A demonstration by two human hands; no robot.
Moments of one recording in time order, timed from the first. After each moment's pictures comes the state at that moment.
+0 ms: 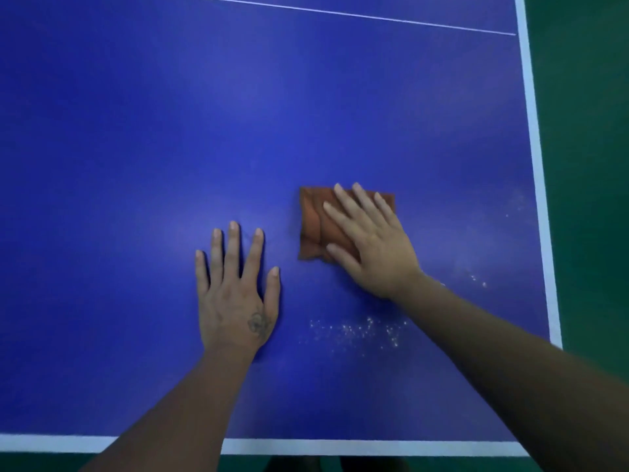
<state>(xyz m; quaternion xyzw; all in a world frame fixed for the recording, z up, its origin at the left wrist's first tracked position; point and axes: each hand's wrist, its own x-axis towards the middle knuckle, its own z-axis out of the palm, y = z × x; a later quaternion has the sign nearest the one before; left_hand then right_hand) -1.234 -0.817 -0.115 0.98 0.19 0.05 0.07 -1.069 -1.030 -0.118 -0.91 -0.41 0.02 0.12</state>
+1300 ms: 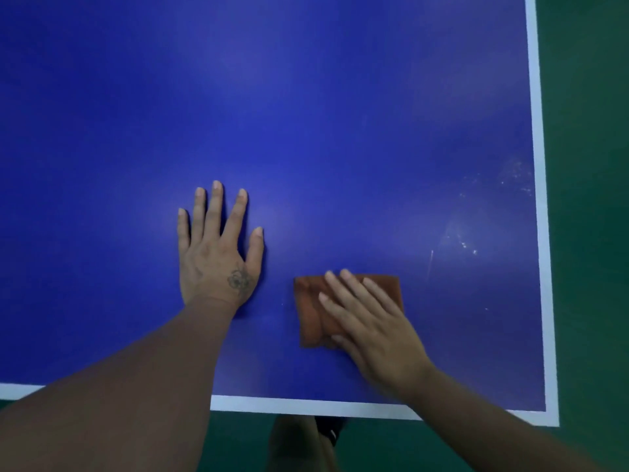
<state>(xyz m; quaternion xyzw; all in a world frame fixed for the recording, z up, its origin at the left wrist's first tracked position) -1.234 -0.820 -0.110 0.97 0.20 0.04 0.08 -1.226 -1.109 -0.108 -0.87 -0.47 0.11 0.12</state>
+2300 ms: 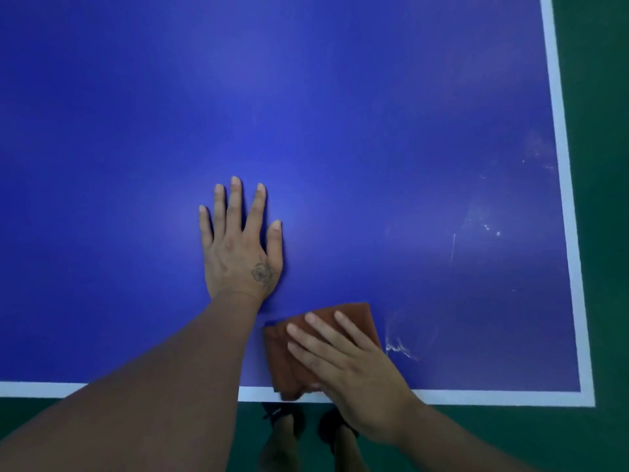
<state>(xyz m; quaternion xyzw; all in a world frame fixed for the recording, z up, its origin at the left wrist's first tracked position) -1.234 -0.821 -0.104 0.98 0.20 0.01 0.08 -1.304 -1.064 -0.109 -0.83 -0.52 0.13 0.15</state>
